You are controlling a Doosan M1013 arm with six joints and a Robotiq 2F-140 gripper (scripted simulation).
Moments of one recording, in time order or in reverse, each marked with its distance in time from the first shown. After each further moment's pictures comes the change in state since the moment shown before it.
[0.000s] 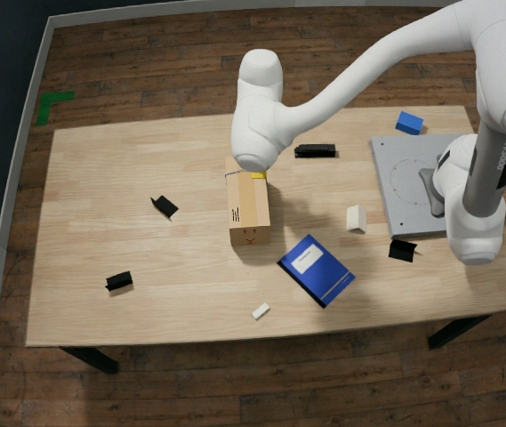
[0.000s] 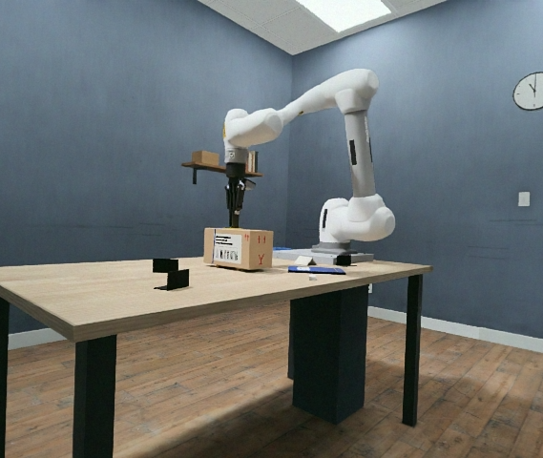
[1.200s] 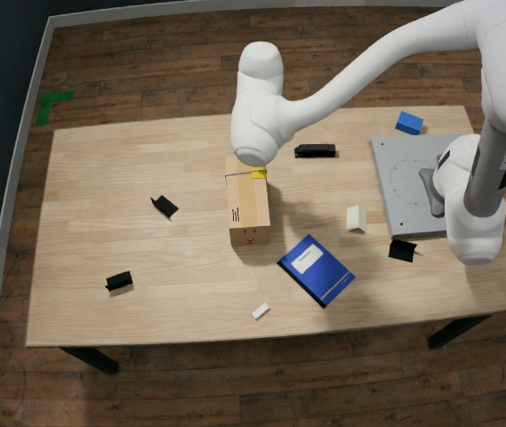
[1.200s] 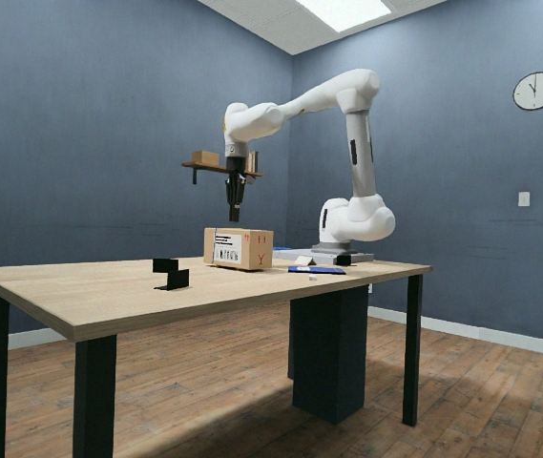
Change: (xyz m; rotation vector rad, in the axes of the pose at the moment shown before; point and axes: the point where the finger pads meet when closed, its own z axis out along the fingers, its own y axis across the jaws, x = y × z) arm 0.000 0.000 -0.023 0.000 0.000 0.000
